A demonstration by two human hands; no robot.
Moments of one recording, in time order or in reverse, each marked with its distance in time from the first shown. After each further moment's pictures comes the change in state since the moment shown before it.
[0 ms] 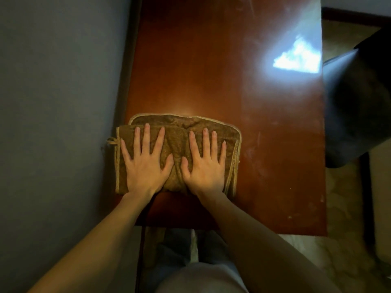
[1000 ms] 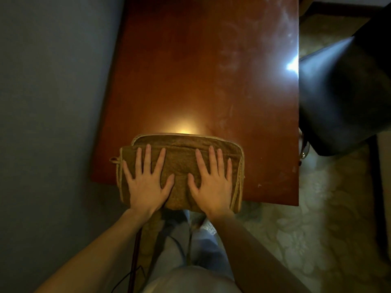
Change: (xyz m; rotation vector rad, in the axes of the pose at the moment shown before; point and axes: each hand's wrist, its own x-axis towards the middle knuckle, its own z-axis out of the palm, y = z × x) left_hand -0.143 0.088 0.010 -0.025 -0.080 -0.036; right_hand -0.140 0.099 -0.019 0.136 -0.081 -0.009
